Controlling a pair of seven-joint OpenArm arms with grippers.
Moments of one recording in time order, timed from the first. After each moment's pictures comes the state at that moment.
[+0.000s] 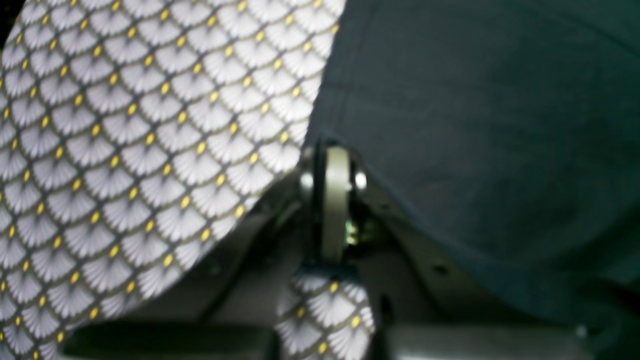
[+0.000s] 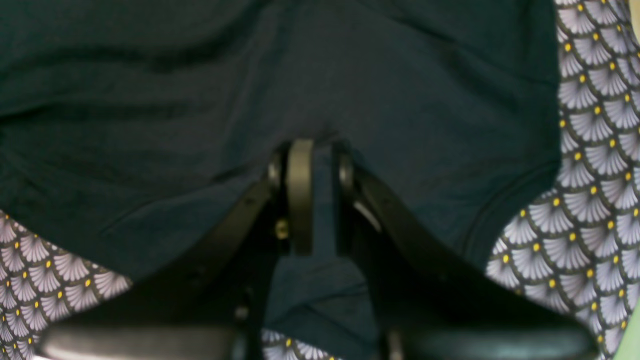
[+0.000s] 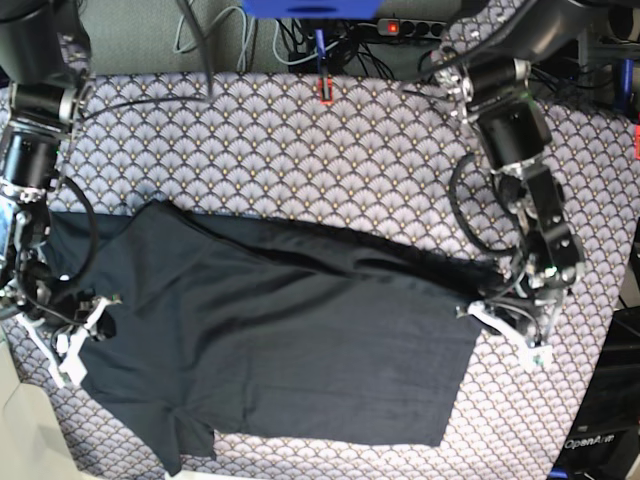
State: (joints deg) left arm -21.8 -0.4 -26.1 74.5 2.8 -20.2 44.3; right arm 25.3 22.3 14.2 69.4 21.3 39.6 -58.2
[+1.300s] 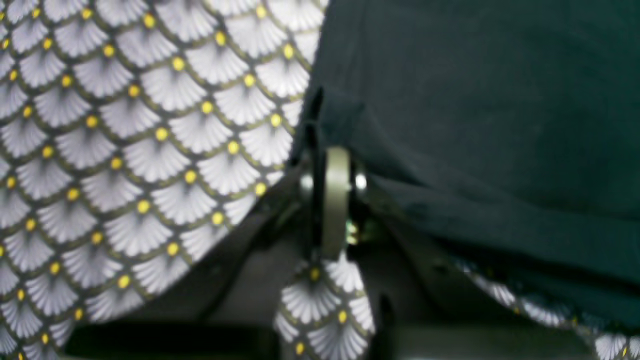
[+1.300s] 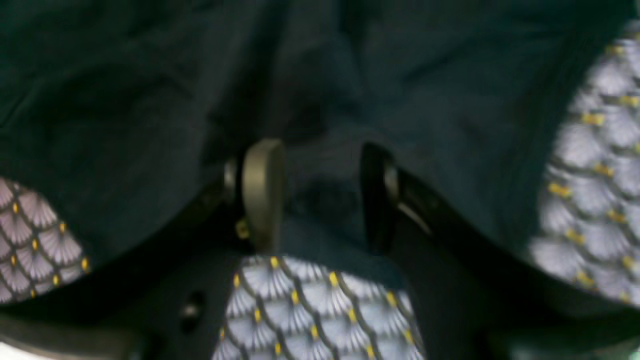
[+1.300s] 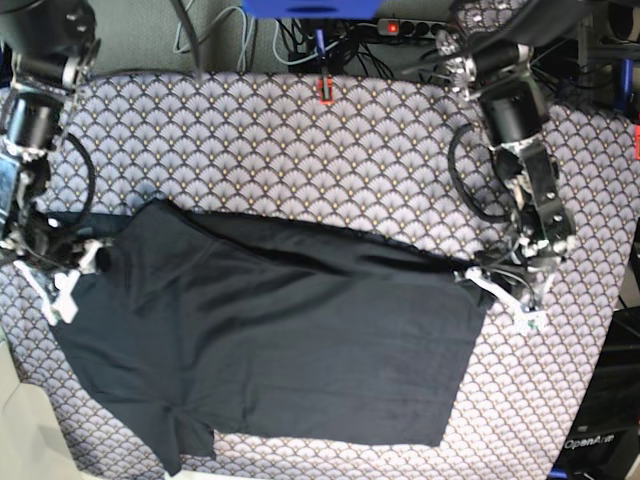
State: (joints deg) left arm -16.8 -1.8 -25.9 70.2 2.9 -19.6 40.4; right arm 15.5 22.4 20.8 70.0 17.3 39.6 -60.6
